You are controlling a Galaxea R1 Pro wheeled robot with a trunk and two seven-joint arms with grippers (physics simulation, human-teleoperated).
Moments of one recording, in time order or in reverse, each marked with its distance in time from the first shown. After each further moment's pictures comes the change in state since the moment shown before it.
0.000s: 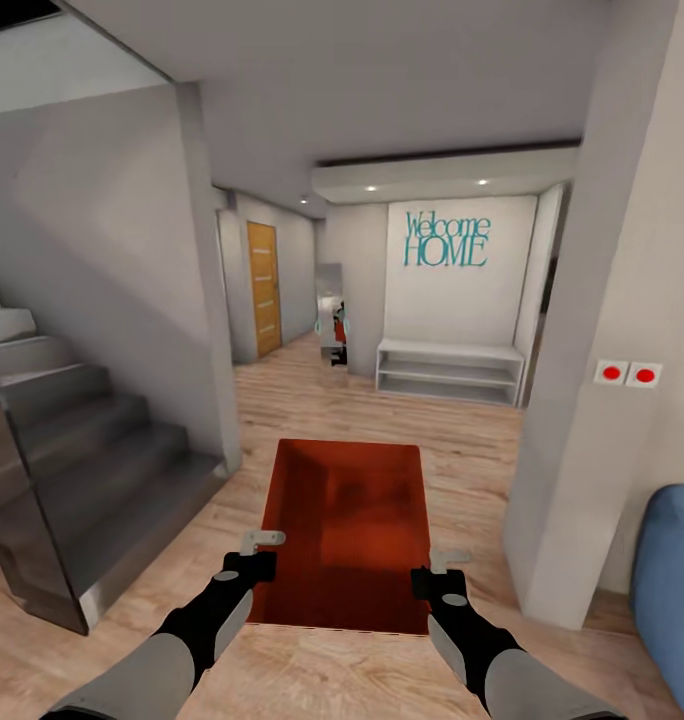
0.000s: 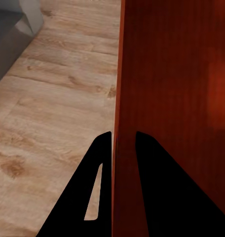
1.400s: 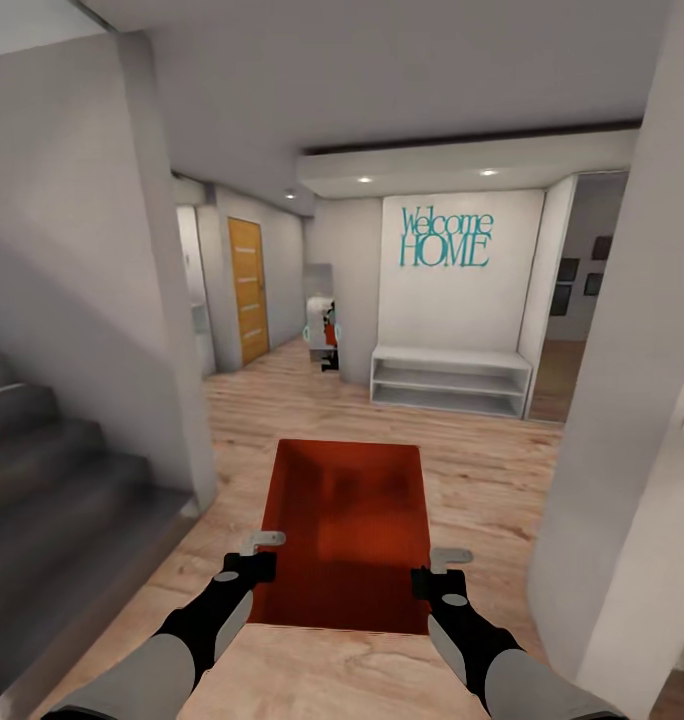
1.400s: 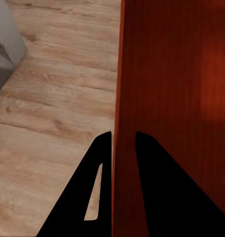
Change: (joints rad) left arm 0.000 -0.001 0.004 0.005 -0.003 -0.006 -0.001; right arm 0.000 0.000 0.003 0.000 0.000 0.000 -0.002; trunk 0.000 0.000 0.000
